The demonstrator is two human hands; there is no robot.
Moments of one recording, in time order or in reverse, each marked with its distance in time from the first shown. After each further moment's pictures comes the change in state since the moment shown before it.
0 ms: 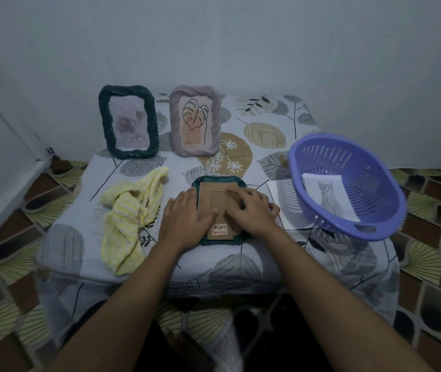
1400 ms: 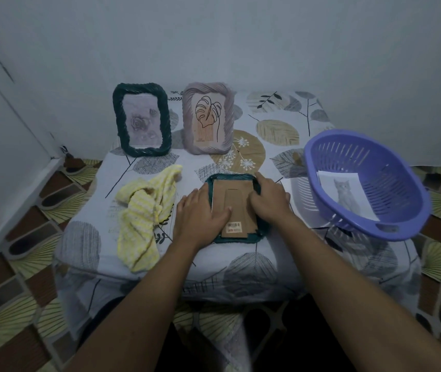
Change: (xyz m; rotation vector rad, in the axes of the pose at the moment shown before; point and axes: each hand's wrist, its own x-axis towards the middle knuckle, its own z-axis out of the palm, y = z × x) left_hand -0.002 0.007 -0.007 -0.081 0.072 -0.032; right_hand 0.028 -0.004 -0.005 -0.050 0.070 0.042
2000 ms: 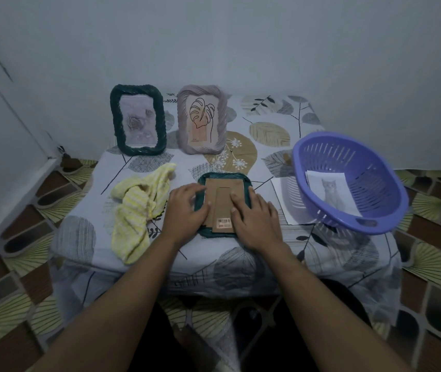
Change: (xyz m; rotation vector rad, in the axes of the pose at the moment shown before) left_hand -0.012 -0.002 -0.021 -0.287 0.114 0.064; right_hand -0.062 0.012 0.023 -0.205 0.004 -0.160
